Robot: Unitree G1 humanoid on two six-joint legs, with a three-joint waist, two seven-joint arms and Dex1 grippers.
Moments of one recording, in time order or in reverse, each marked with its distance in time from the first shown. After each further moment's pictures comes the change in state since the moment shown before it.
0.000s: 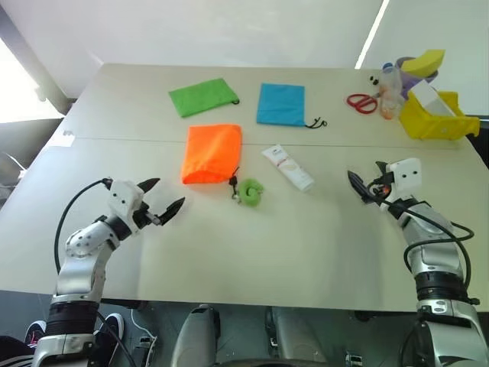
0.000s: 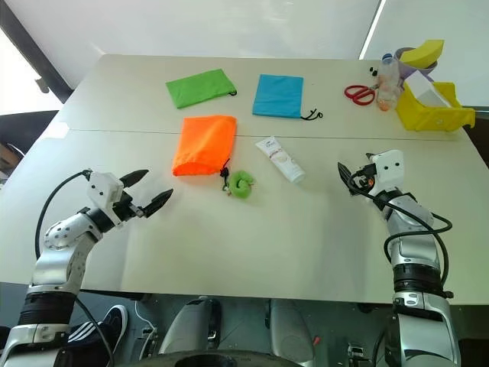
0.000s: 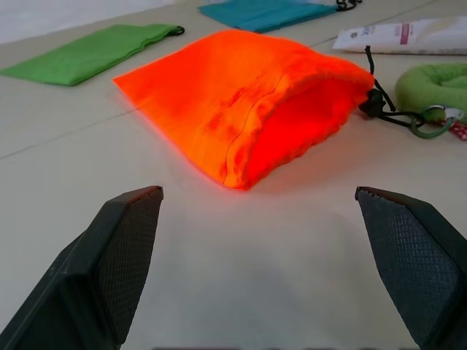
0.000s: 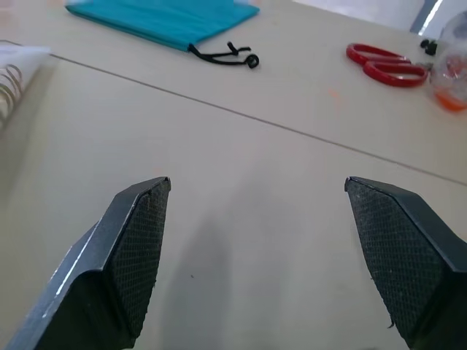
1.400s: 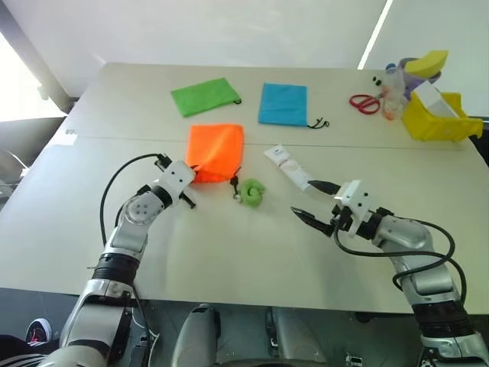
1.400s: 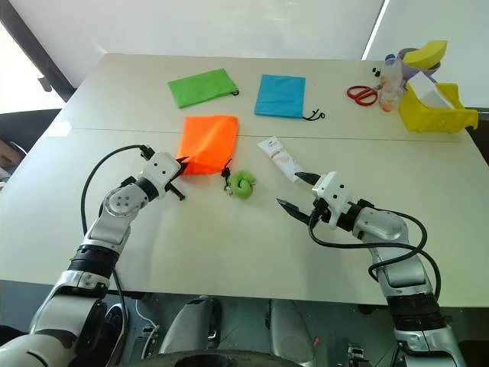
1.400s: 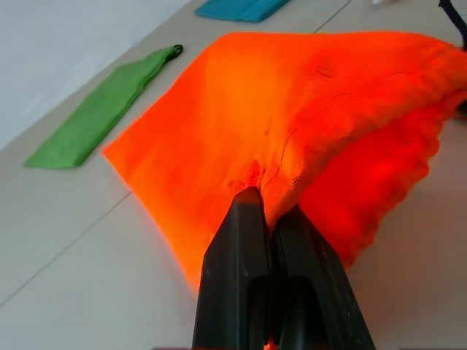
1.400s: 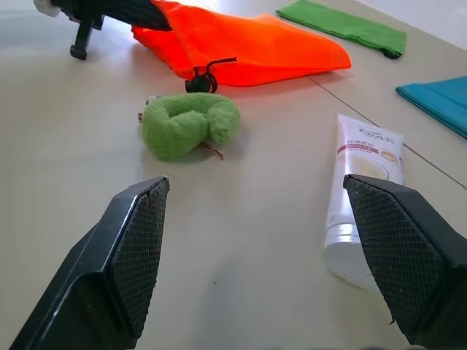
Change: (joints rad) left arm -0.296 -0.094 -0.229 0.275 0.372 -0.139 0.239; right arm 0.174 -0.040 0.237 -0.470 0.023 0.078 0.219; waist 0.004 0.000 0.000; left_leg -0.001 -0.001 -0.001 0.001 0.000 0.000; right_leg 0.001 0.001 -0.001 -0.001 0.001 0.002
